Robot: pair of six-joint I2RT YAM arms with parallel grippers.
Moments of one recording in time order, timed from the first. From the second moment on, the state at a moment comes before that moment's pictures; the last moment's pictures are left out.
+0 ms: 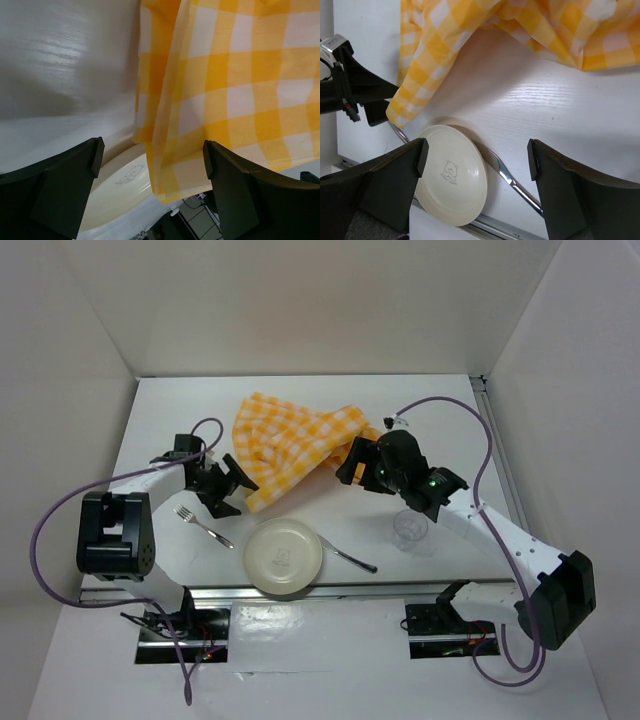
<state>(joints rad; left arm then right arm) 0.02 1.60 0.92 -0.51 0.56 -0.76 0.62 1.19 0.99 -0.41 0.09 0.74</state>
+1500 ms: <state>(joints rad) 0.00 1.72 1.62 -0.58 0.49 -0.84 0.50 1.91 1.47 -0.20 -0.03 0.91</state>
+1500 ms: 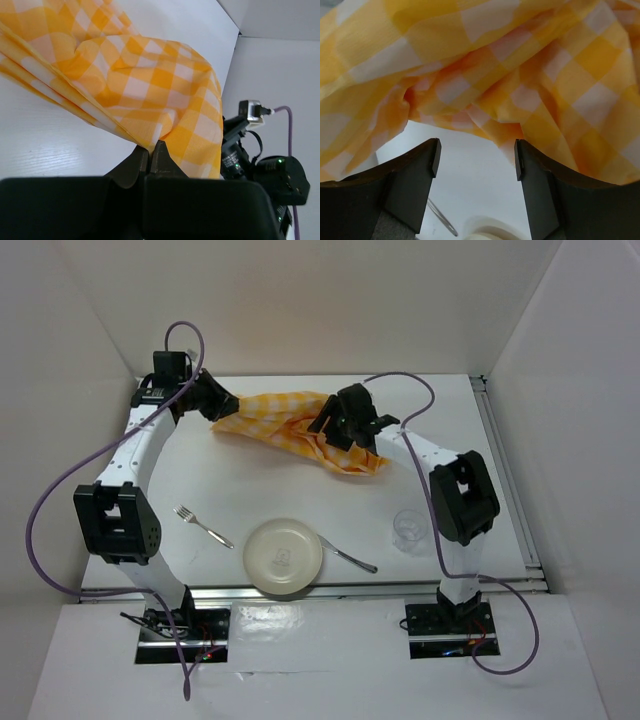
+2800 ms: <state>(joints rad) 0.03 1.72 1.57 -0.58 0.54 -0.82 0.50 2.11 1.67 -0.16 -0.06 1.04</state>
